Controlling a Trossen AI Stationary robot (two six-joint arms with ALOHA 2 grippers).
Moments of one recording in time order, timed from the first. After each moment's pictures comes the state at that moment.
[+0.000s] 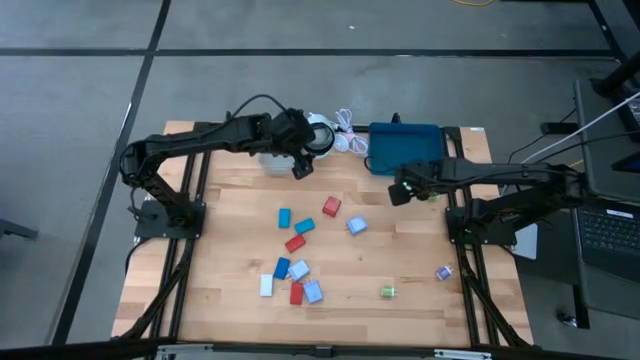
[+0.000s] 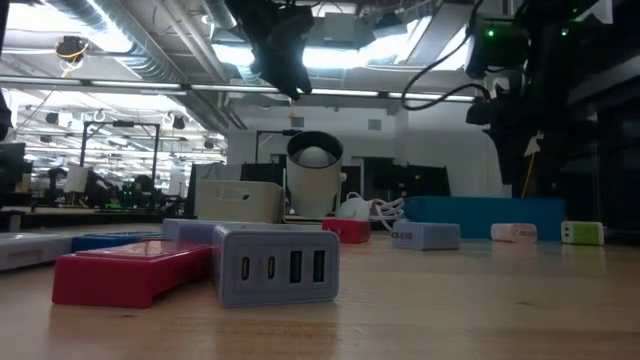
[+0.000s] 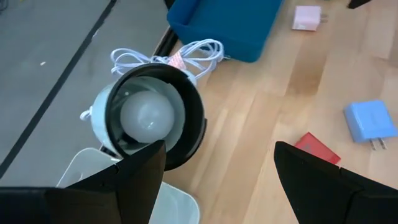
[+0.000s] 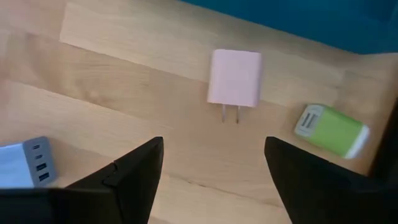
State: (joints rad) left arm 0.33 1.57 1.47 -0.73 -0.18 0.02; right arm -0.19 1.17 0.75 -0.97 0.20 1.07
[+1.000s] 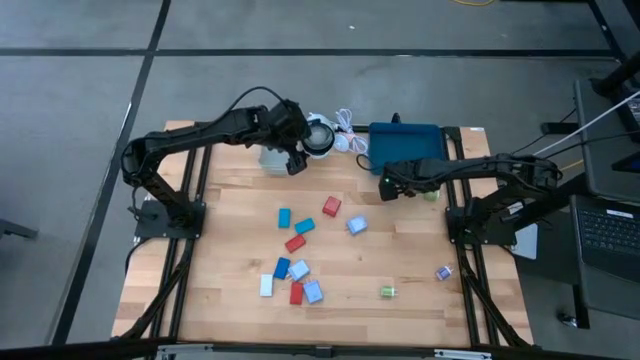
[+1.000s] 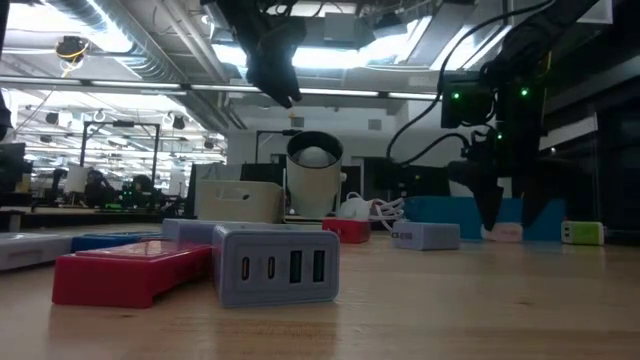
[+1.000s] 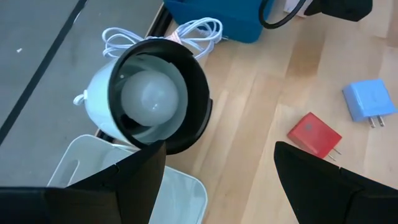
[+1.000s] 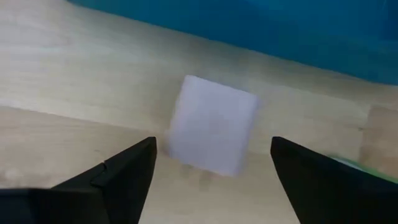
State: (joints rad) left arm 0.41 1.57 1.47 -0.79 -0.08 0.07; right arm -0.31 1.45 0.70 -0.74 0.27 1.02
